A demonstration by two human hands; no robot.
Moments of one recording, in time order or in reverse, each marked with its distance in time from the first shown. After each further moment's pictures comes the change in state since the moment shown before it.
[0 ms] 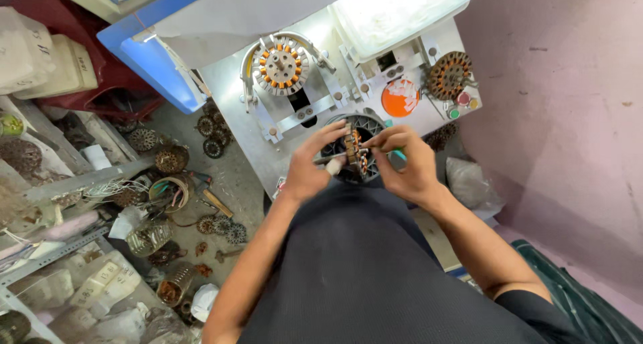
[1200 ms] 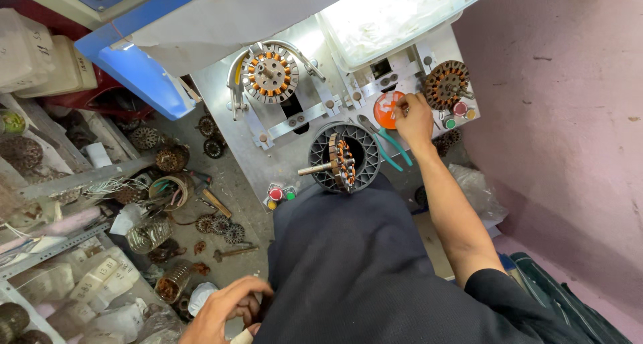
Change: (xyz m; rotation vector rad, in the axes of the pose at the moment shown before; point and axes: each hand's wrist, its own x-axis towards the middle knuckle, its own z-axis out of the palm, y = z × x) left_hand -0.179 0.107 -0.078 -0.098 -0.487 -0.972; right_hand -0.034 0.256 -0.032 -0.542 0.099 0.512
